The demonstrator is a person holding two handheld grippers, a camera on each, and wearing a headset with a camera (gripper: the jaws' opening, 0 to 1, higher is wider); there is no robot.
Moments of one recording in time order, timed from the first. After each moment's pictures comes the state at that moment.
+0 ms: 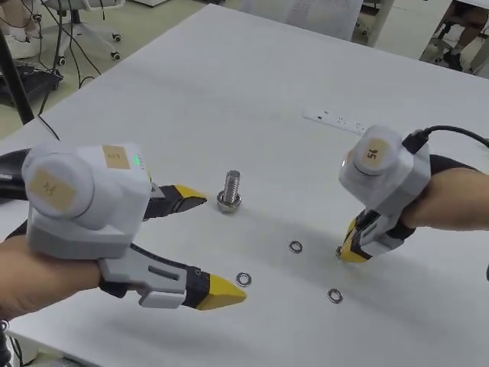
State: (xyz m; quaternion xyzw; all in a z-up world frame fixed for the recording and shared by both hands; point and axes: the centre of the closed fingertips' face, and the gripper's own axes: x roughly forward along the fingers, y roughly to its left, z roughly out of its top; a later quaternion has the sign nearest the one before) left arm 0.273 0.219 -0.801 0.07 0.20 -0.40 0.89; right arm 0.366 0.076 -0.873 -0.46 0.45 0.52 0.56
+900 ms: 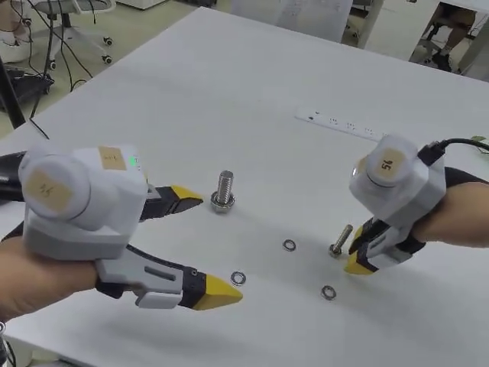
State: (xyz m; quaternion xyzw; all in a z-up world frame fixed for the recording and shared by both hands) left arm 0.273 0.214 -0.801 0.08 0.20 -0.41 0.89; right arm 0.351 0.057 -0.871 -0.44 0.45 0.52 0.58
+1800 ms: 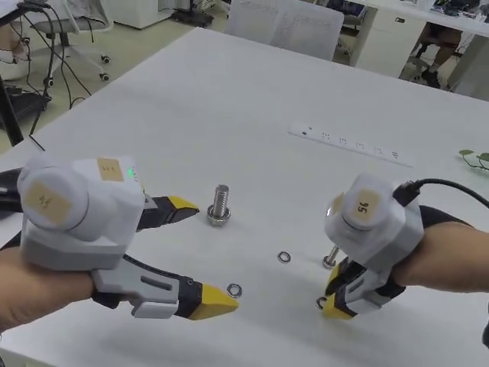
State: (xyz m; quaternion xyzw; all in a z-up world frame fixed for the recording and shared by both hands) left arm 0.269 0.216 -0.792 0.09 0.19 -0.41 0.89; right arm 0.301 0.078 -0.881 -0.43 0.45 0.55 0.55
